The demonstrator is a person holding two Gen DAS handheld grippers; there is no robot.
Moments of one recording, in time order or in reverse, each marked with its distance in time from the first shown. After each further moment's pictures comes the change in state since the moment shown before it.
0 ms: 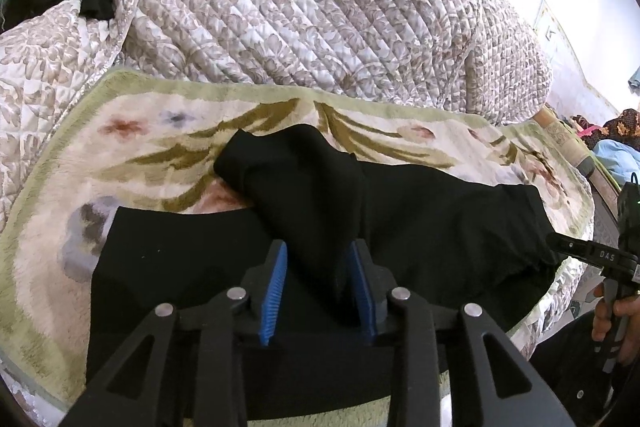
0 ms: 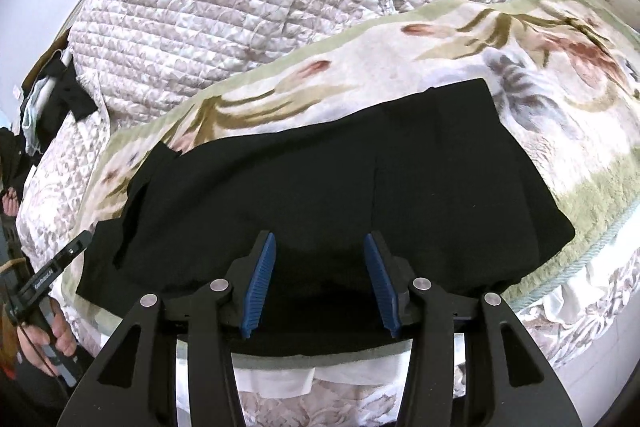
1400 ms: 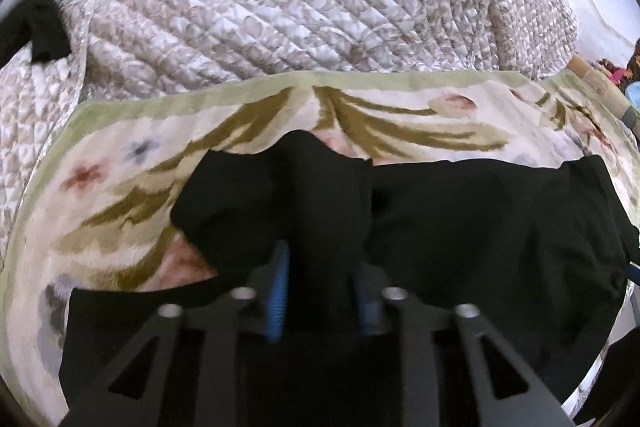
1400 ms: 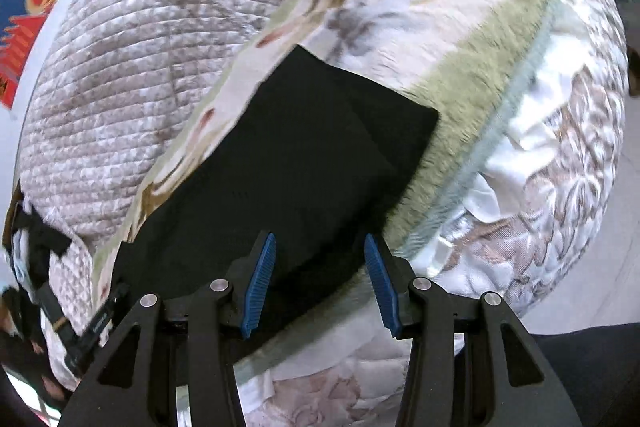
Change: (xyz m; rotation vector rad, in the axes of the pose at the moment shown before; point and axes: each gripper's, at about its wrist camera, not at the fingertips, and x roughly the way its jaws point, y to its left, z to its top) left arm 0.093 -0.025 0.029 0.149 0.063 0.155; right arm -0.017 -0.092 -0.045 0.521 -0.108 -0.048
